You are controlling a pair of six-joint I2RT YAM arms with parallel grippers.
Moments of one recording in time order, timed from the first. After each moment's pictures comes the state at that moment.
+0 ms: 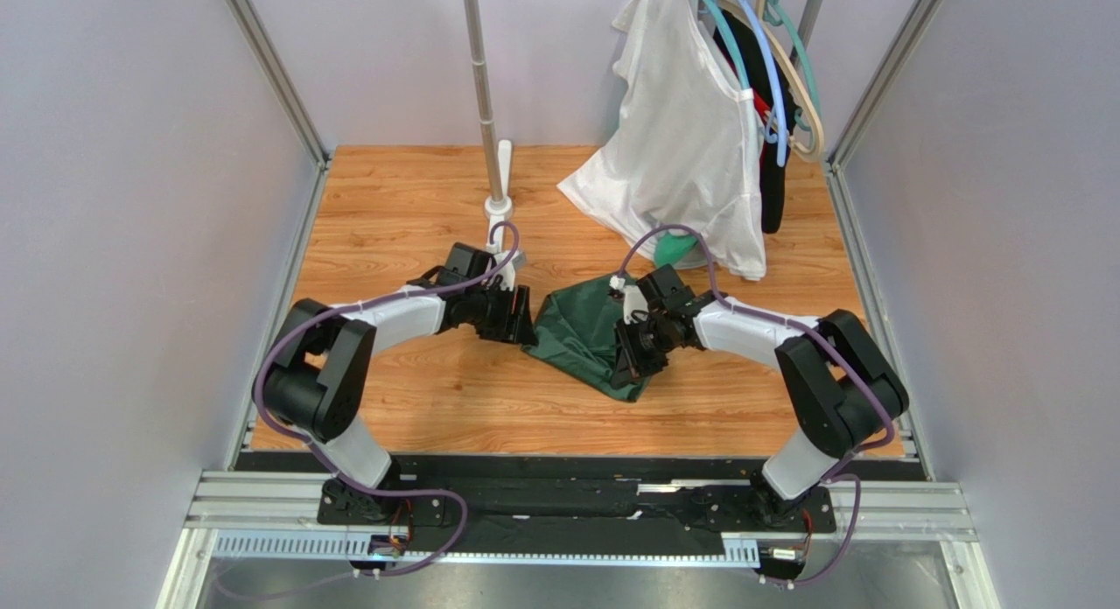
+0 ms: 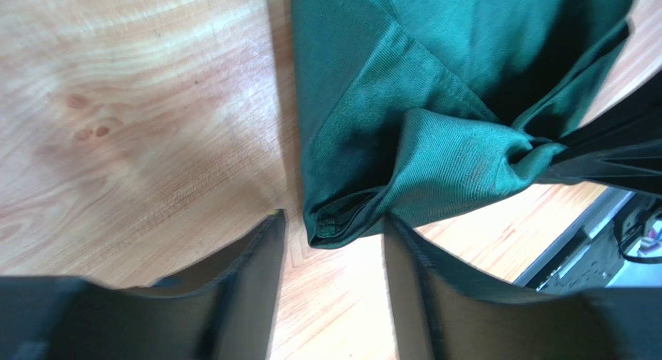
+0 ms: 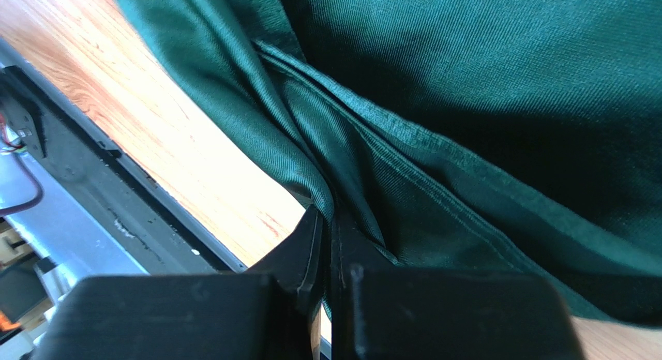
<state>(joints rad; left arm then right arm) -0.42 1.65 0.85 -0.18 0.46 -0.26 0.56 1.62 0.84 -0.37 -0.49 0.27</state>
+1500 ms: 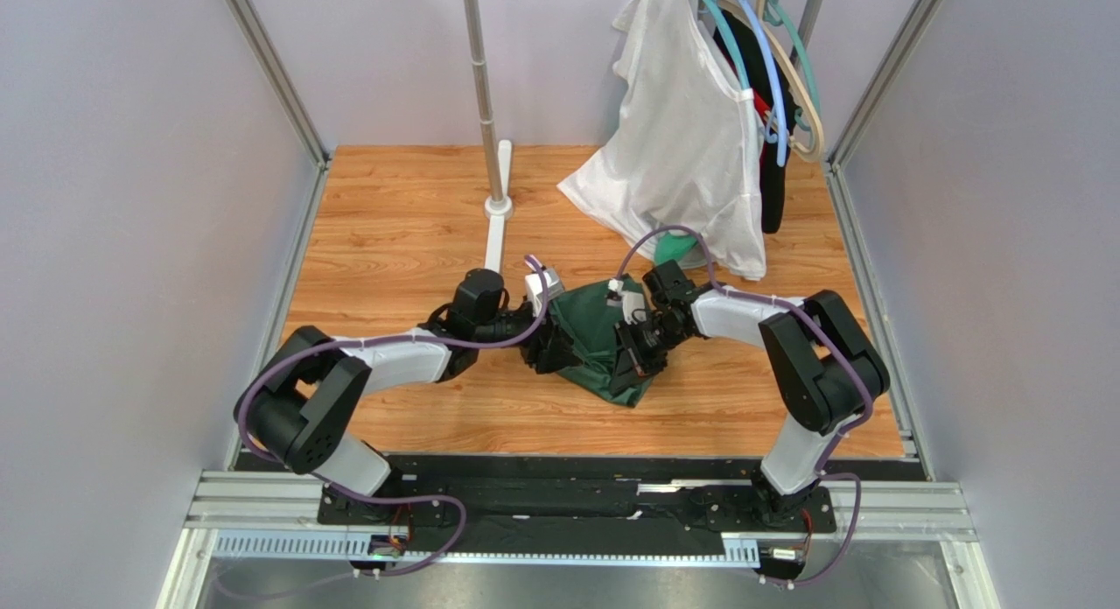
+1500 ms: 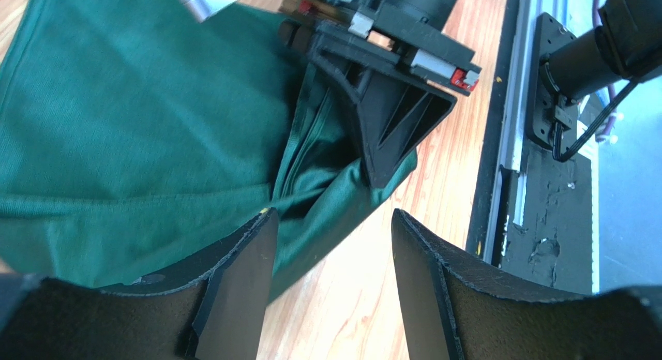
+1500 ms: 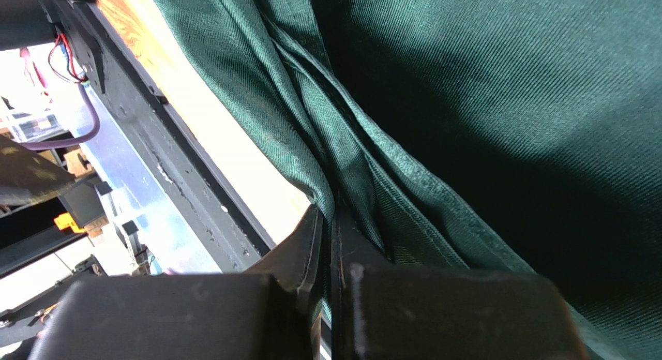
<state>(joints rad) -0.61 1.51 0.61 0.45 0.73 -0.11 0.48 1.73 0.89 -0.44 -0.74 0.13</state>
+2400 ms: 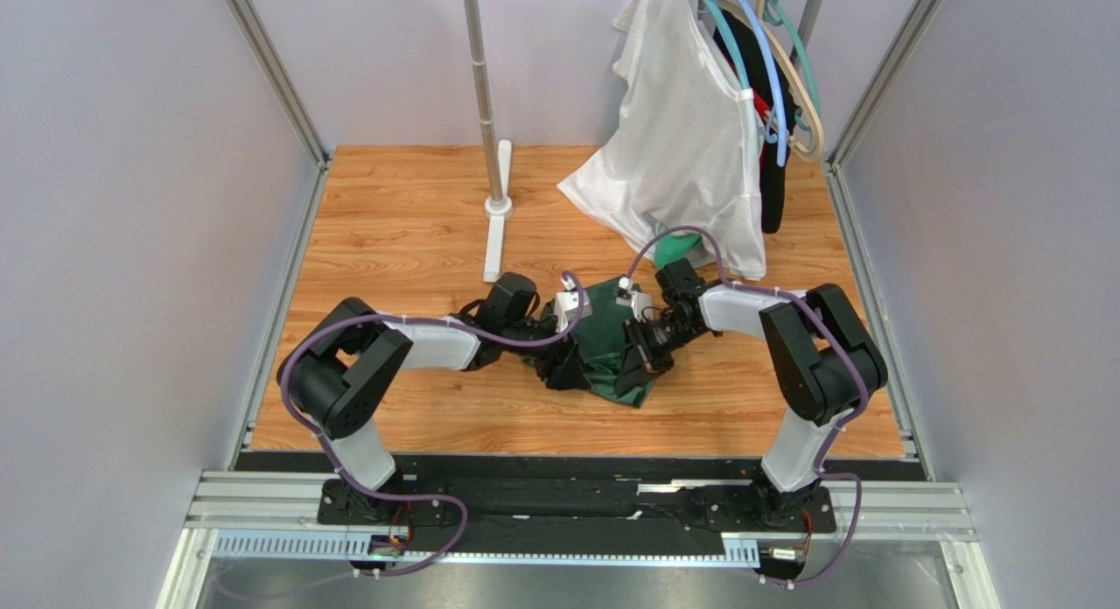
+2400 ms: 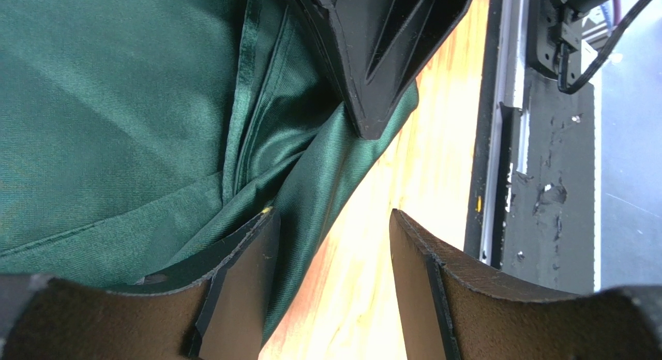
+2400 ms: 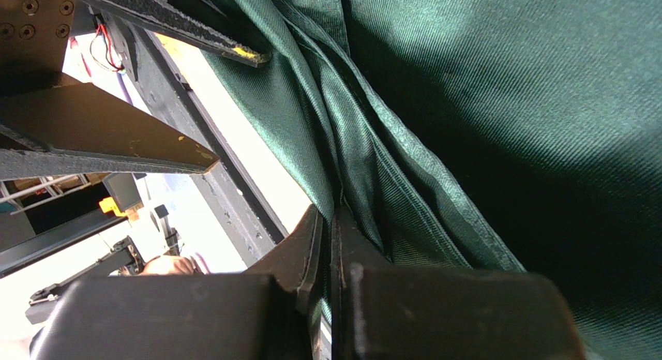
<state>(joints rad) -0.68 1.71 0.73 0.28 0.82 0.02 0.40 1.77 0.89 -0.48 -0.85 0.07</state>
